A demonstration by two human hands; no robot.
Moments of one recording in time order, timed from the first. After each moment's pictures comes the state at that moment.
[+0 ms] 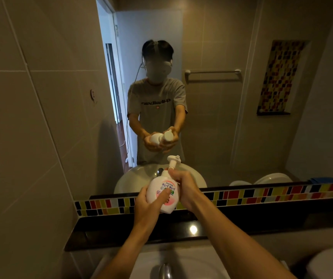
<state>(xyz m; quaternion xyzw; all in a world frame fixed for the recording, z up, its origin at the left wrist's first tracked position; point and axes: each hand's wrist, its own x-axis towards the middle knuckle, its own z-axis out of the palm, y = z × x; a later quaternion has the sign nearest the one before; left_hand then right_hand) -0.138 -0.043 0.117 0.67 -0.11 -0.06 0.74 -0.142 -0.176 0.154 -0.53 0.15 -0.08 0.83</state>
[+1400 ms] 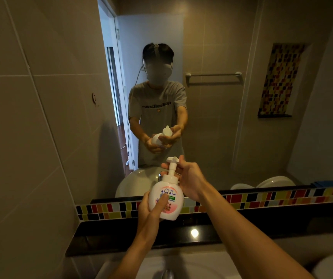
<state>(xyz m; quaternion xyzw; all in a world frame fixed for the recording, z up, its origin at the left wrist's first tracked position) -0.145 -0.039 0.117 0.59 -0.14 -0.10 0.79 -0.136 -0.189 0.193 -0.44 0.09 -0.02 0.89</state>
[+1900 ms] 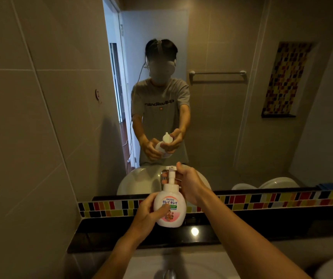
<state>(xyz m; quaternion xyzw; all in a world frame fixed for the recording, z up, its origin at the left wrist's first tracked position) -0.105 -0.017 0.096 0.66 -0.22 -0.19 0.70 -0.133 -0.173 0.184 -0.53 0.14 -0.01 0.84</state>
